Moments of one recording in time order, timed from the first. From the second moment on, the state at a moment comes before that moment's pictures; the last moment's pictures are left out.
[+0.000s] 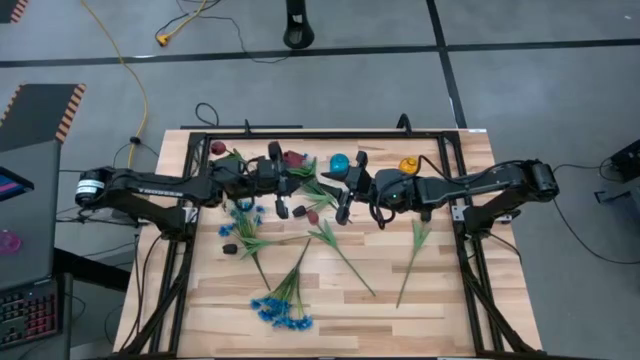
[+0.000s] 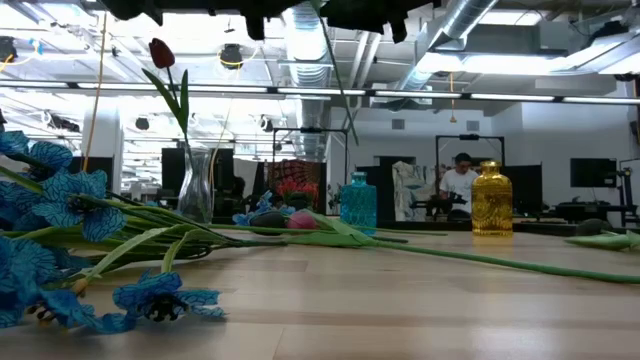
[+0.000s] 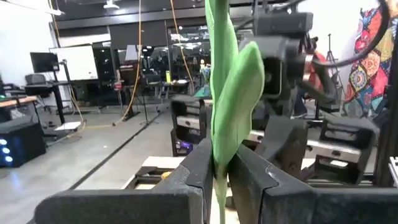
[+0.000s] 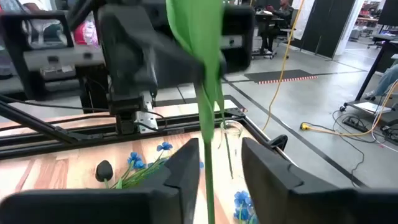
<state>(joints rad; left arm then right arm) 0.11 1.23 0.78 0.60 -0.05 0.07 0.06 1.43 1.04 0.27 0.41 -0.01</state>
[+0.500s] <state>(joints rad) 0.11 0.85 0.78 0.10 -0.17 0.19 0.06 1.43 1.04 0.24 0.41 -0.01</state>
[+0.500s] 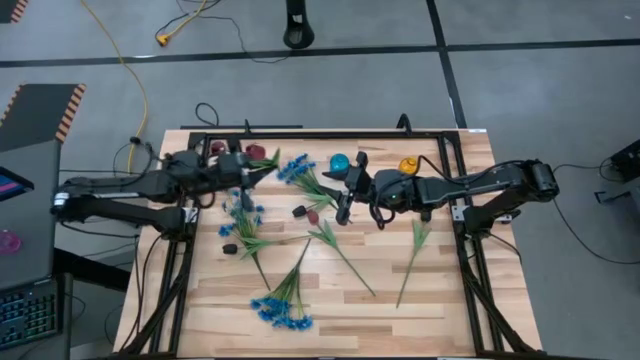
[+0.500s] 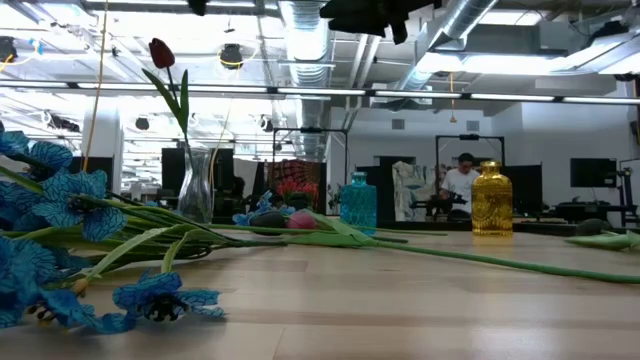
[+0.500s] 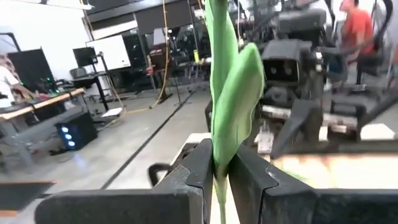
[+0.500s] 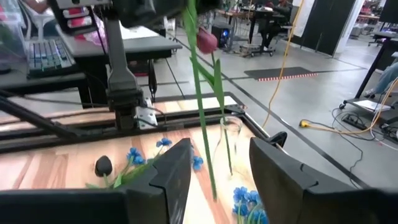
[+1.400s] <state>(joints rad) 0.45 0.74 1.06 -0.39 -0.29 0.25 0.06 1.43 1.04 0.22 0.41 -0.01</state>
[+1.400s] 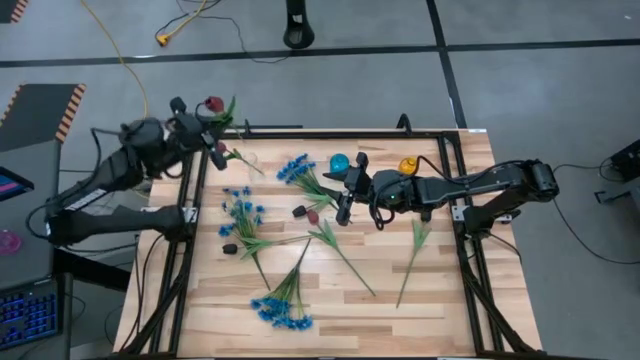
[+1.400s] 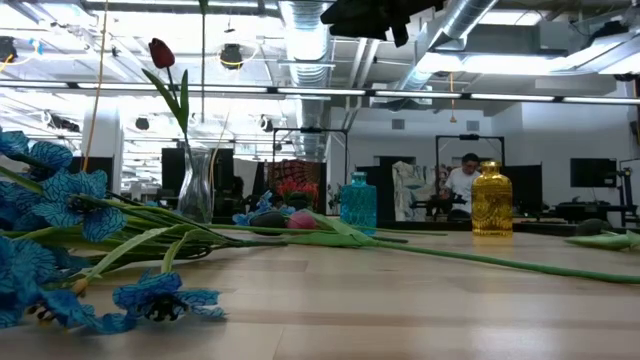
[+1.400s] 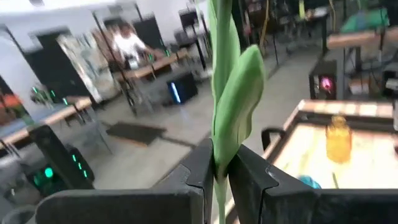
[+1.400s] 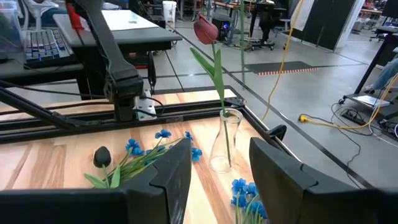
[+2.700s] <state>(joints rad) 1.13 1.02 1.17 -0.51 0.74 0.18 0.05 1.43 1.04 0.19 0.41 0.03</state>
